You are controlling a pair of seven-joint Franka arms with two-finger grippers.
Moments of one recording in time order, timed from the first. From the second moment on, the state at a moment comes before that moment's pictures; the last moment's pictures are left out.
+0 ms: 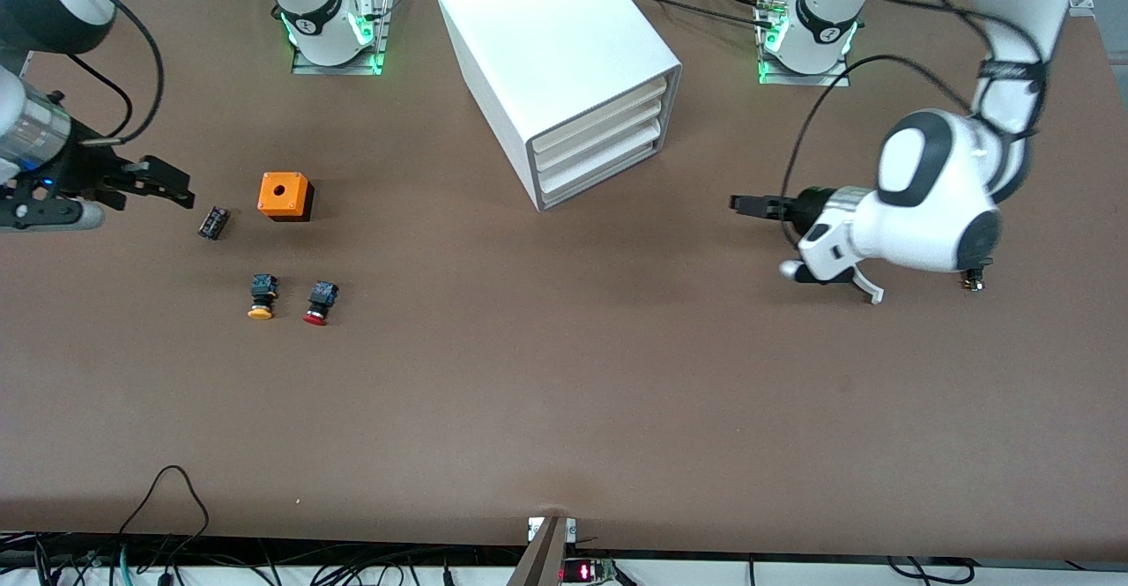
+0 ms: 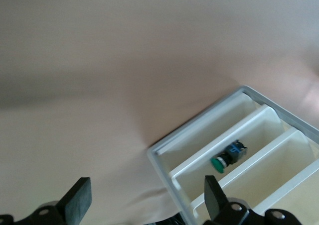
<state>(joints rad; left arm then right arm) 0.04 0.38 -0.26 -1.91 -0.56 1.77 0.02 0.10 0.03 -0.10 -1.78 0.02 1.79 -0.05</state>
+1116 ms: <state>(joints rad) -0.14 0.58 -0.40 -2.08 -0.89 2.03 0.20 0.37 0.20 -0.05 -1.77 0.04 2.00 -0.05</state>
